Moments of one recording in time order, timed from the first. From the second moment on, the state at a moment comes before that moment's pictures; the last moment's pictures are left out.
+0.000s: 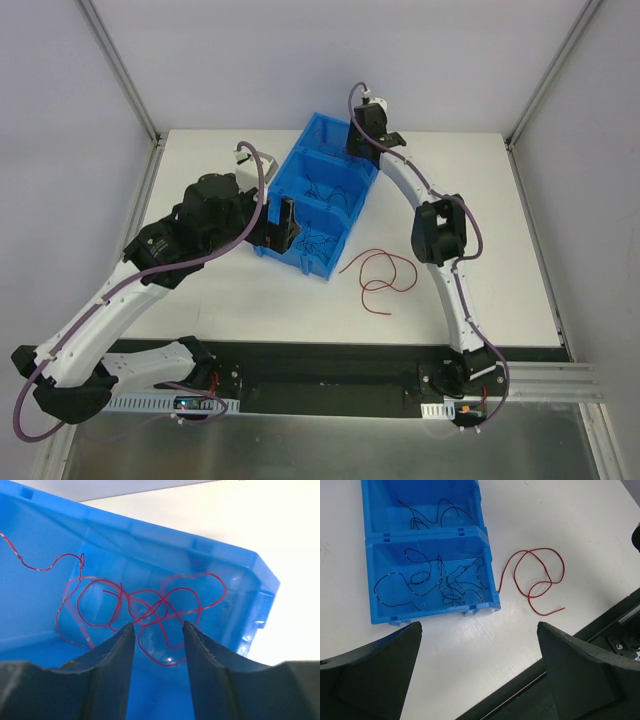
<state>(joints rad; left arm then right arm) -0.76 1.02 1.34 -0.79 -0.08 -0.24 0.42 2.55 2.41 -0.50 0.22 0.40</state>
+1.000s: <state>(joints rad) -0.75 1.29 1.40 -0.76 0.06 -0.26 0.35 1.59 1.23 -0.74 -0.13 0.37</state>
